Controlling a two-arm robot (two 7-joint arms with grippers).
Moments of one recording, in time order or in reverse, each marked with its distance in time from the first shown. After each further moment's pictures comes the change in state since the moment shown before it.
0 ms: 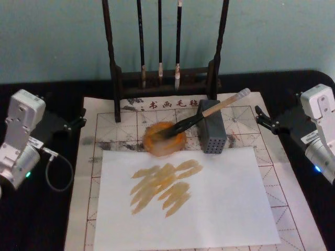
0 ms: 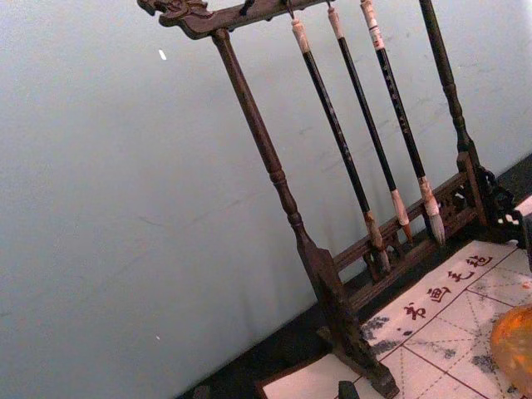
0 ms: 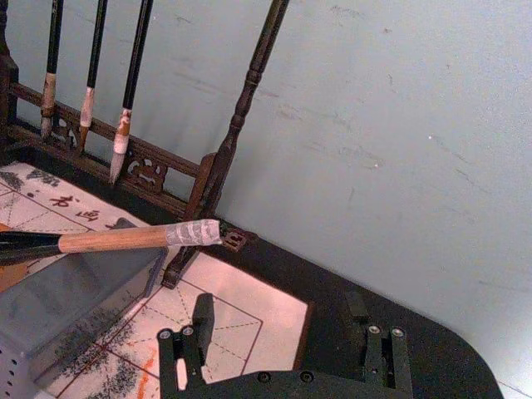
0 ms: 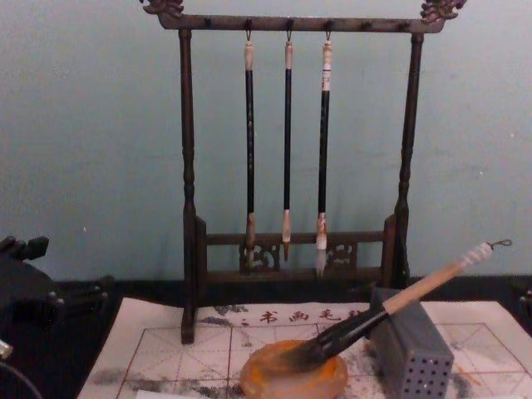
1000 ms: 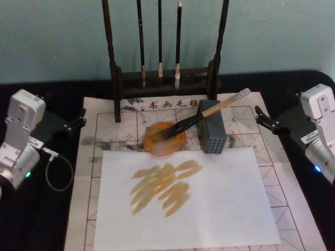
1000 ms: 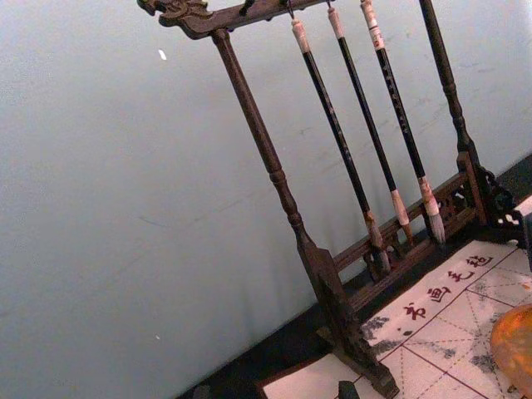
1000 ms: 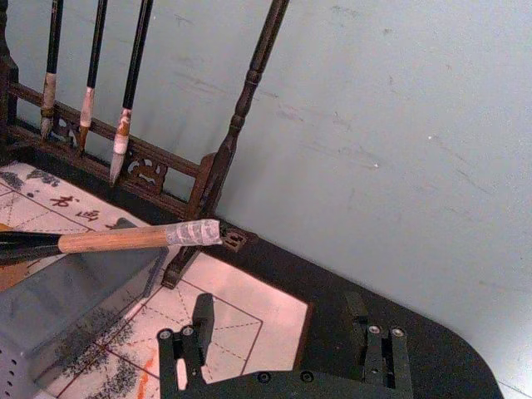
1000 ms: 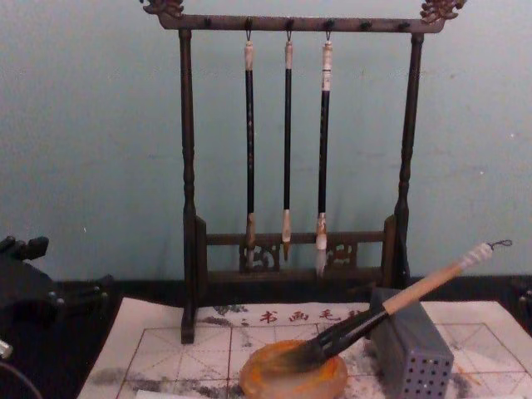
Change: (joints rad) left arm 0.000 0.000 0.000 0.000 0.000 0.000 0.000; right arm 0.000 0.000 0.000 0.000 0.000 0.000 0.000
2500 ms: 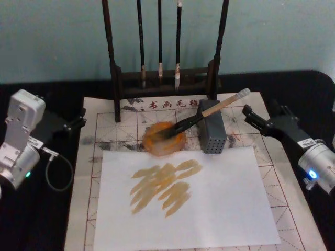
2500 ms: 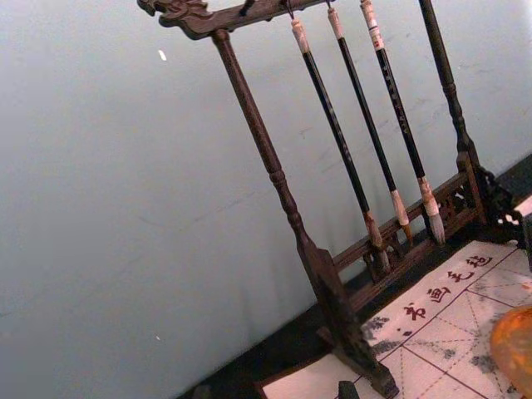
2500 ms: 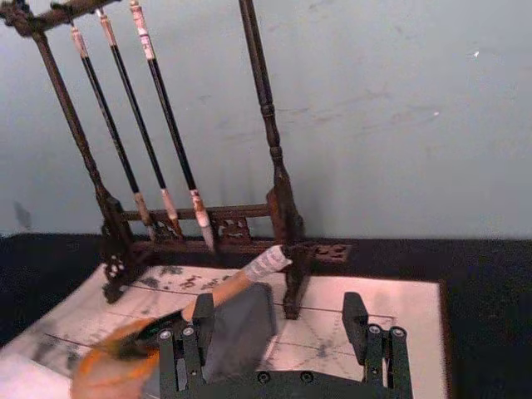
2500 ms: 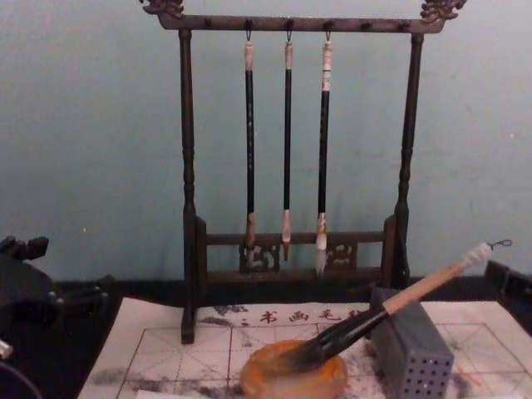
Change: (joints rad) left arm 0.000 0.000 0.000 0.000 0.000 0.000 0.000; right arm -0.085 -0.140 0.180 0.003 0.422 0.039 0.334
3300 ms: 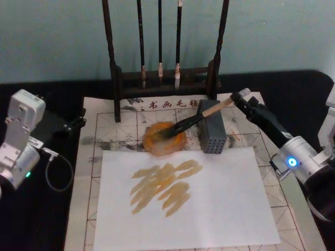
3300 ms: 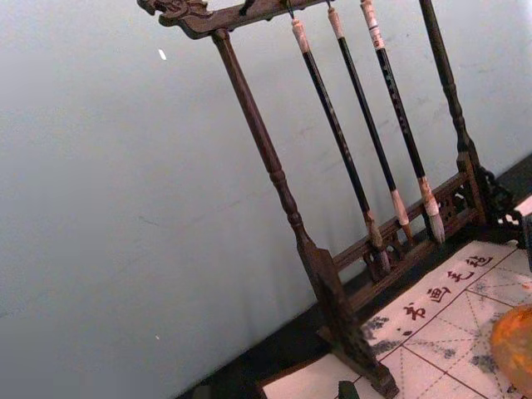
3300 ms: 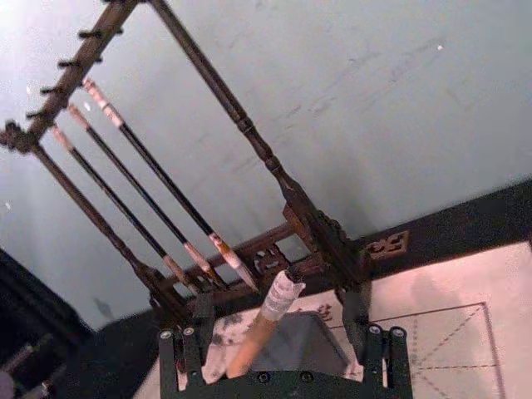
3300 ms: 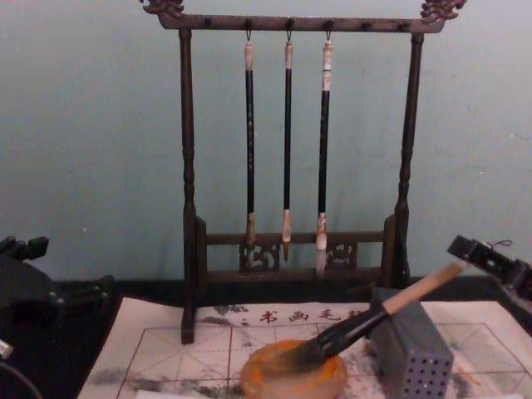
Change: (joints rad) left arm 0.000 0.000 0.000 0.000 0.000 0.000 0.000; right arm 0.116 -0.174 0.054 0.210 0.255 0.091 0.149
